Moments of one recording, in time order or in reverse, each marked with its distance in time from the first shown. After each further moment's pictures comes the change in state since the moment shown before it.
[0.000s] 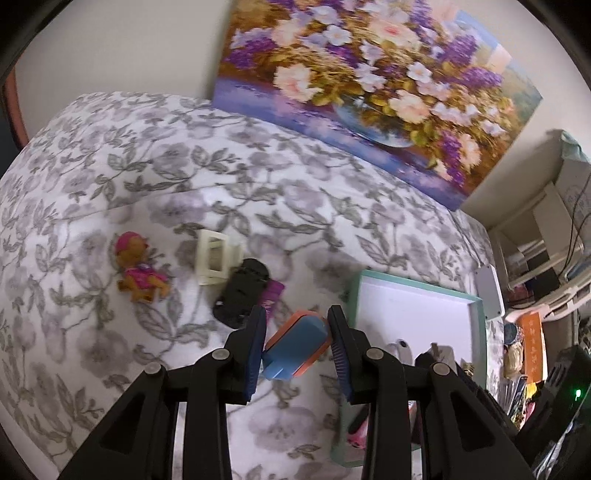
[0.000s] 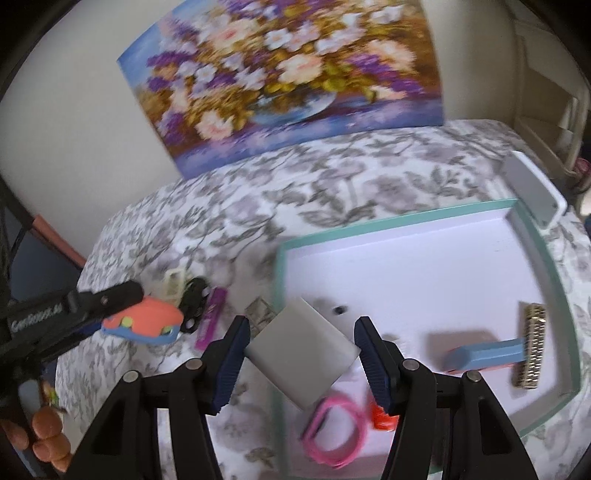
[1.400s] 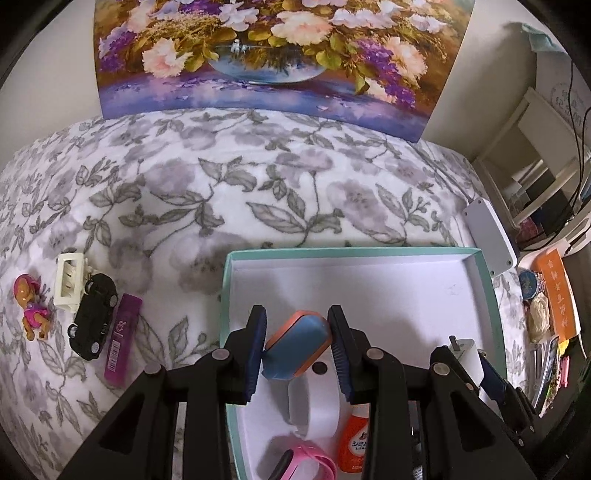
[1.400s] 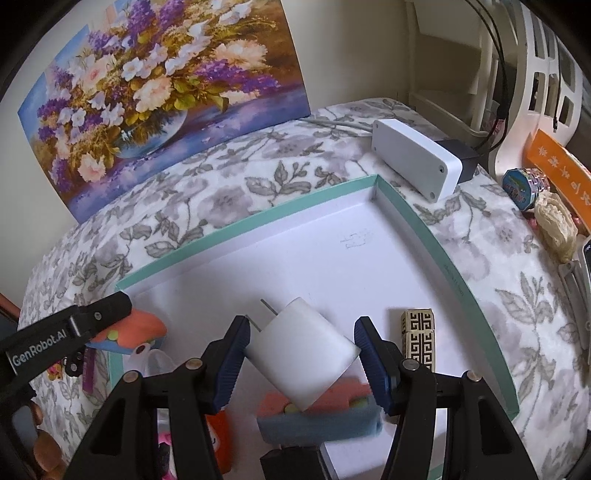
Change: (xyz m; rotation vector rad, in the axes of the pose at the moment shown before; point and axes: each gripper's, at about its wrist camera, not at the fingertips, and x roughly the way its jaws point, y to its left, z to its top) left arm 0.097 -0.121 -0.021 0.237 0.071 0.008; right arm 0.011 -0.114 0.003 0.166 -0.037 -0.268
